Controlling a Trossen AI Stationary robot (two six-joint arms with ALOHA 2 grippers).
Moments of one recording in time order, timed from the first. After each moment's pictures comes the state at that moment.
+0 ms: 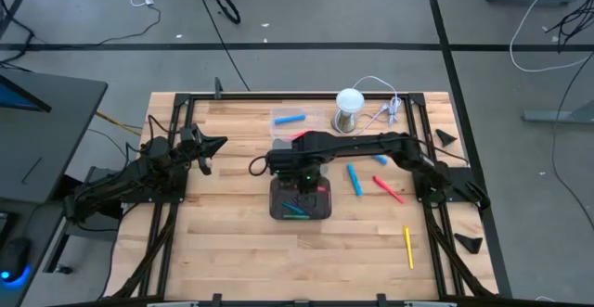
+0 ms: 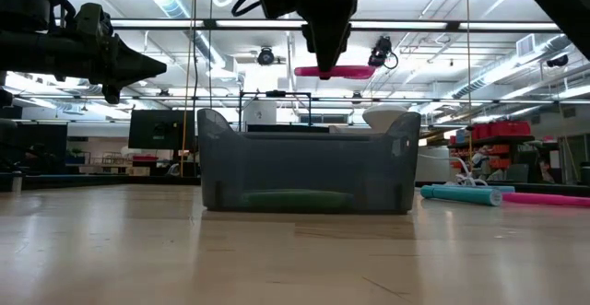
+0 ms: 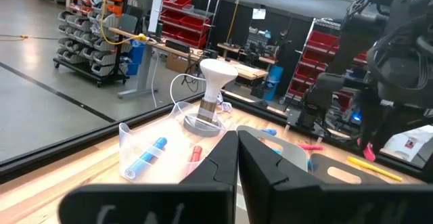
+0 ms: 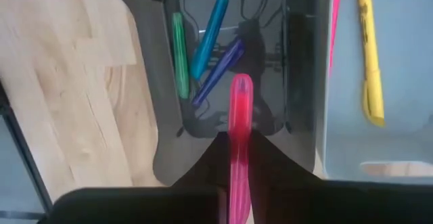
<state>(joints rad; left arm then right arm) 0.42 0.01 0.01 0.07 0.00 -0.28 0.07 2.24 2.28 -1.54 -0.15 0.16</state>
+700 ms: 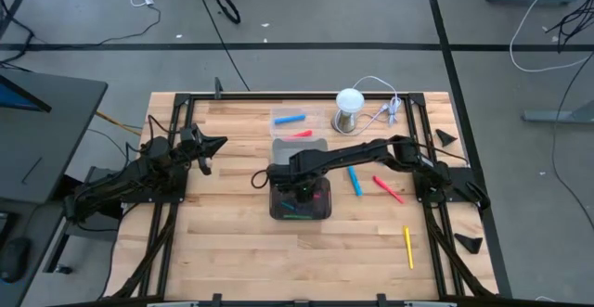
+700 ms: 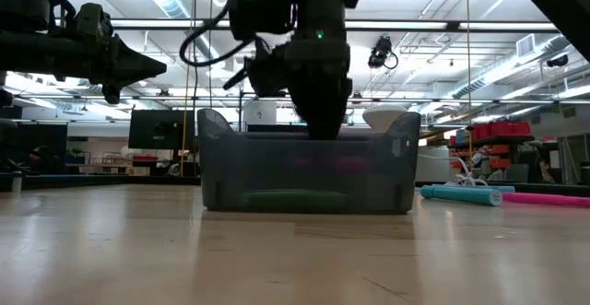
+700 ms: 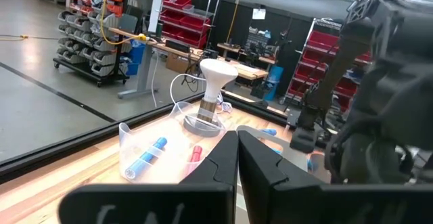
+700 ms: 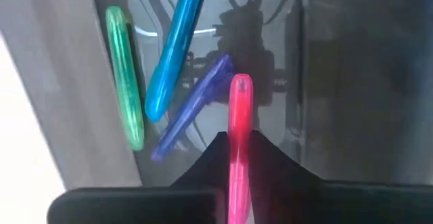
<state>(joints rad) 0.42 0.01 0.01 0.07 0.00 -0.28 0.07 2.27 1.93 -1.19 -0.11 0.16</state>
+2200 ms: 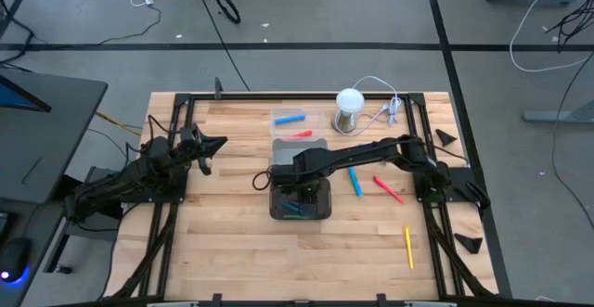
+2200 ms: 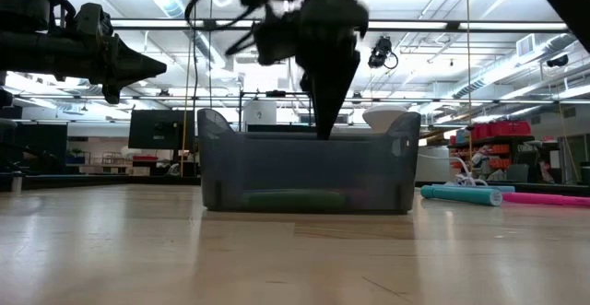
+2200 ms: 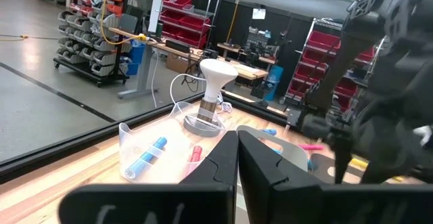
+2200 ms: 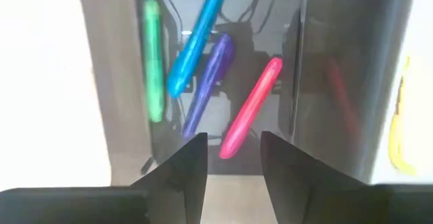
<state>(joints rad) 0.42 0.01 0.01 0.07 0.00 -0.28 0.10 2.21 1.94 -1.23 -0.08 0.10</state>
